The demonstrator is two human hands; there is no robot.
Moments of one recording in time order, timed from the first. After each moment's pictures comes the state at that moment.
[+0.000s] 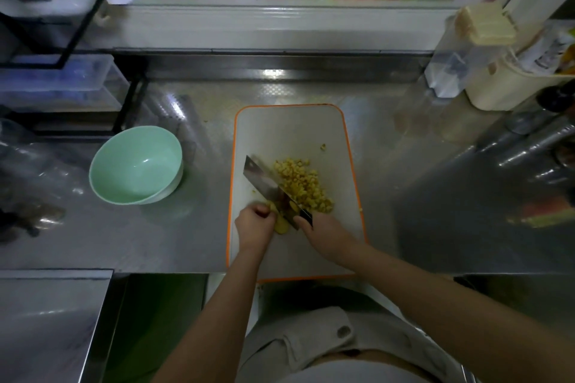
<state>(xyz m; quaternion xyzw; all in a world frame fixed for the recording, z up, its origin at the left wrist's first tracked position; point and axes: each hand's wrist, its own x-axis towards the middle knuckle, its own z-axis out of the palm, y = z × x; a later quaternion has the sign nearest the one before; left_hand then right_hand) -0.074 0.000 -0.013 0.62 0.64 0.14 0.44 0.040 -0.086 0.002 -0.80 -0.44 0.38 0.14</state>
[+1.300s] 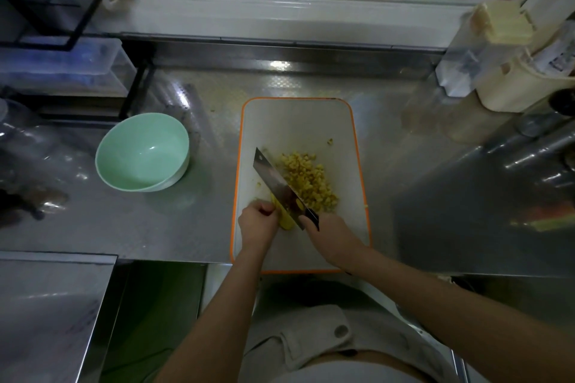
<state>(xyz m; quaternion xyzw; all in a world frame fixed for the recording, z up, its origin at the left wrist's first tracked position) -0.082 -0.003 -0.022 0.61 0.63 0.15 0.47 0.027 -0.098 0.012 -0.80 -0.43 0.37 0.18</state>
